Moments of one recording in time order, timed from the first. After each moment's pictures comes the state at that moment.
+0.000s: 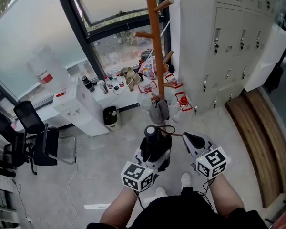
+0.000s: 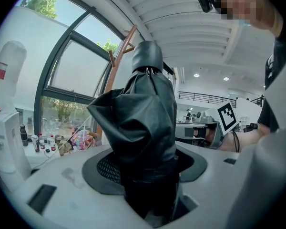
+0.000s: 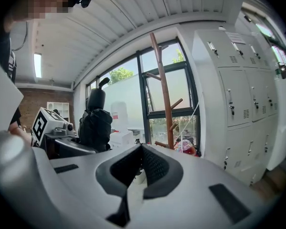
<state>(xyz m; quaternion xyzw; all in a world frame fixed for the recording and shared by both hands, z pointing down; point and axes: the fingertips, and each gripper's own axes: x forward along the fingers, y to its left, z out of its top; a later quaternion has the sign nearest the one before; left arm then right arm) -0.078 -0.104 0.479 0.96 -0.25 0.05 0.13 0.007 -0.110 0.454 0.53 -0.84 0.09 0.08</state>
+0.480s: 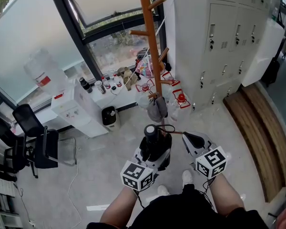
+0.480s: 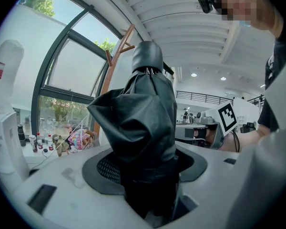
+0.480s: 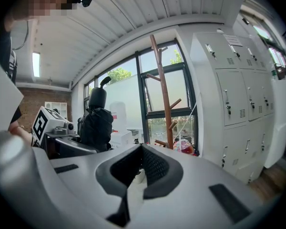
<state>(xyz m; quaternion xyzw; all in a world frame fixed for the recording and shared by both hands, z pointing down) -0.076 -0.089 0.481 0.96 -0.24 0.06 0.13 0.006 -0.091 0.458 0.54 -0.83 0.09 0.07</state>
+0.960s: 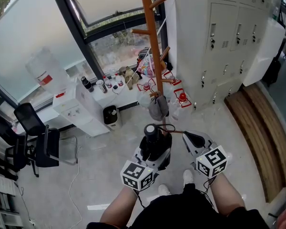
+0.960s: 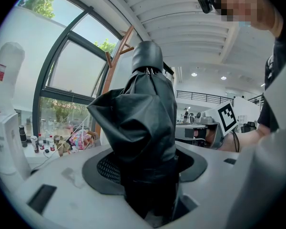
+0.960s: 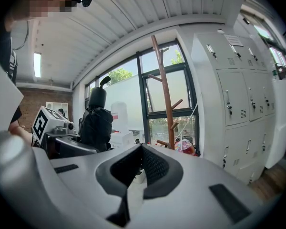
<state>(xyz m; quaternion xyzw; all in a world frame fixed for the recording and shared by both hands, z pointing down) -0.081 -0.084 0.478 0.96 -0.24 0.06 0.13 0.002 -0.087 0.457 0.54 -0.84 0.09 0.07</state>
